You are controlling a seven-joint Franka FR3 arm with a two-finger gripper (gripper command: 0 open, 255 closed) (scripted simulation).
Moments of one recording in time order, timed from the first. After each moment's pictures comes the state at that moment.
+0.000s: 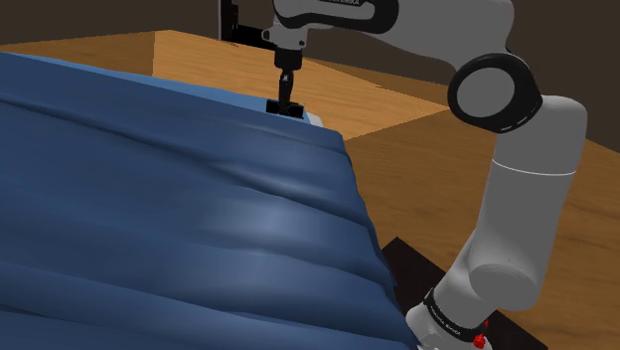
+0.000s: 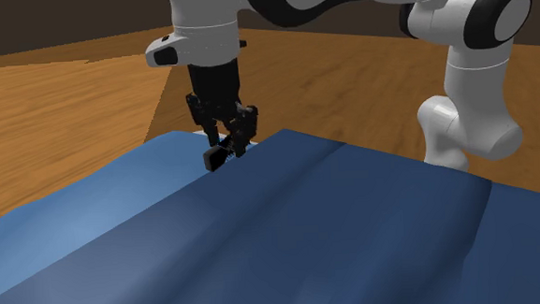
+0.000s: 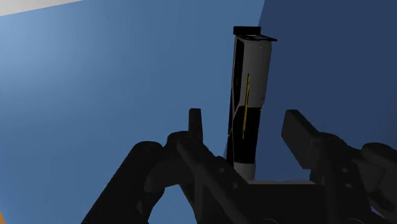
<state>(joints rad) 0.15 0.30 0.01 -1.29 -0.06 1.57 -0.65</state>
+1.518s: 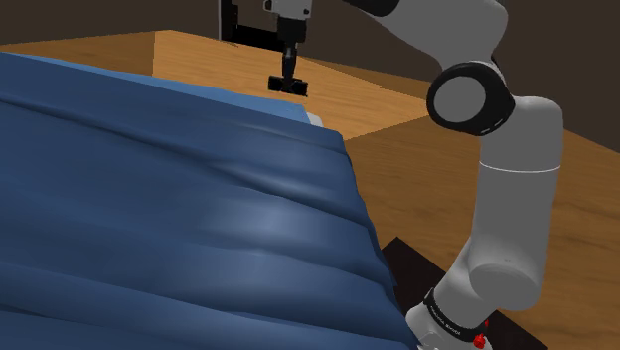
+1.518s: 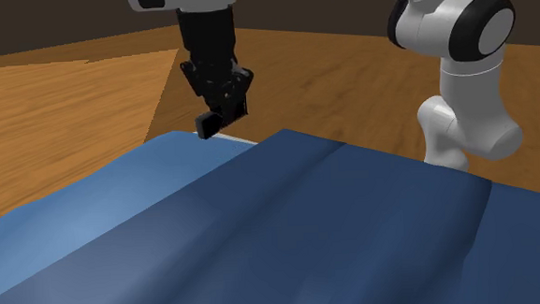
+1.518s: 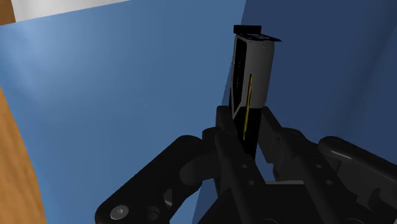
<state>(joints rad) 0.15 0.40 0.01 -0.96 -0.06 1.34 -0.66</state>
